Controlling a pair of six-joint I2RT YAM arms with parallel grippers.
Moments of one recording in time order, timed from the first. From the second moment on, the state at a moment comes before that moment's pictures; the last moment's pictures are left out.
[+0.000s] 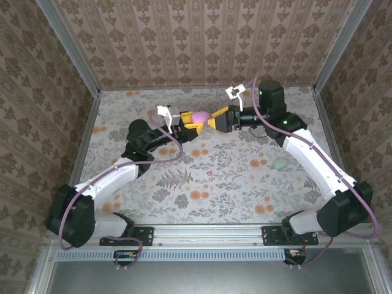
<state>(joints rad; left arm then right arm) -0.56 1.29 0.77 0.75 0.72 -0.21 0.36 1.39 1.33 -0.31 -0.97 0.30</state>
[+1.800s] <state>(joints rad) -0.57 1.26 0.73 0.73 0.68 -0.20 0.31 1.34 1.43 -0.33 -0.79 0.46</state>
